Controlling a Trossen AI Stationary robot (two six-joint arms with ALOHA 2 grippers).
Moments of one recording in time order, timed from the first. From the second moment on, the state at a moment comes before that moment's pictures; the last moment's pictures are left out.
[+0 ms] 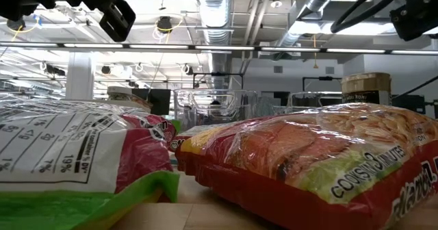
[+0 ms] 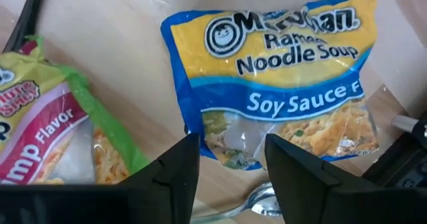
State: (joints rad) left arm -0.49 1.28 0.36 0.91 -0.23 -0.35; right arm 0.72 1.69 1.12 -1.16 0.08 1.56
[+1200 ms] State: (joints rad) left arm -0.49 1.28 0.36 0.91 -0.23 -0.35; right arm 0.70 1.69 1.05 -1.09 0.00 1.57
